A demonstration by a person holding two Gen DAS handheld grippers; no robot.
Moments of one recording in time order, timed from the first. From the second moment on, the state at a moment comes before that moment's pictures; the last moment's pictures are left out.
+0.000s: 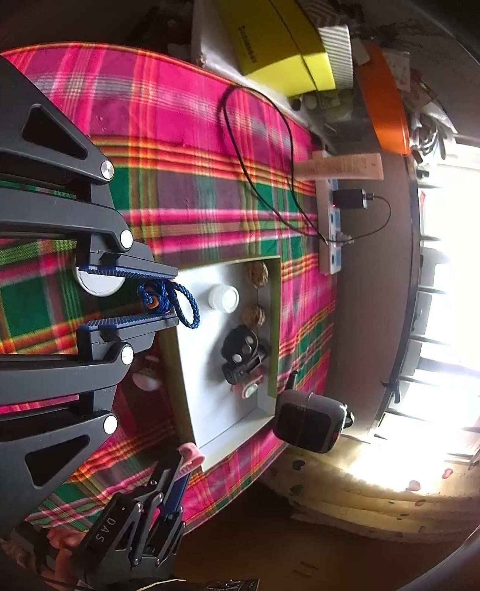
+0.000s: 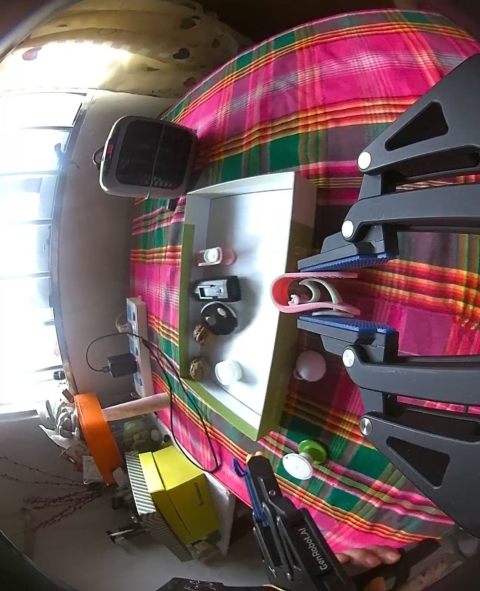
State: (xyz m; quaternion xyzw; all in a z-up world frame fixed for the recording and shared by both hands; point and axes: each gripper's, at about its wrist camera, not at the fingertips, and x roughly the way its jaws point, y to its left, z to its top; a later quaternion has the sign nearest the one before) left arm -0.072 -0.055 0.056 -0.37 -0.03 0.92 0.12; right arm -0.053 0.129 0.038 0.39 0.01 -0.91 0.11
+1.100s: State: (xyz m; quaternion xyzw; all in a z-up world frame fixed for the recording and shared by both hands) left arm -0.139 -0.014 0.034 -0.41 -0.03 0.90 0.14; right arm -0.134 0.122 0.019 0.43 0.01 -0.89 0.16
